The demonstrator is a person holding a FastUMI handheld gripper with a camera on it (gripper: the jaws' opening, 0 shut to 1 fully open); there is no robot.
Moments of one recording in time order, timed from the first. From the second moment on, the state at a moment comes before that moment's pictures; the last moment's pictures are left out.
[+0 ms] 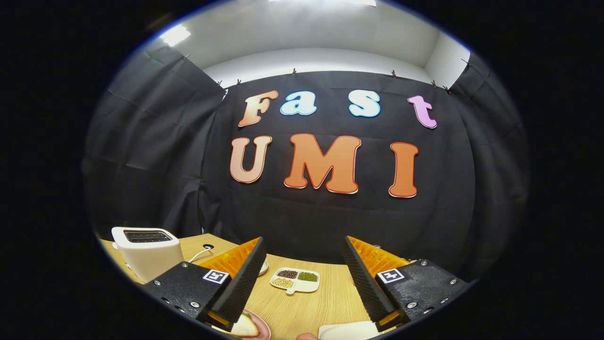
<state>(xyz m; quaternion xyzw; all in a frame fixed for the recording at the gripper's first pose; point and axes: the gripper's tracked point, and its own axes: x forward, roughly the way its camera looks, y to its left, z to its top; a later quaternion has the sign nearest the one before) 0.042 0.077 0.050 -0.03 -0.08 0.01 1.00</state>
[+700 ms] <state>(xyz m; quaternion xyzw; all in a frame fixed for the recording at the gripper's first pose) 0.036 0.075 0.058 -0.03 -0.10 0.01 0.99</state>
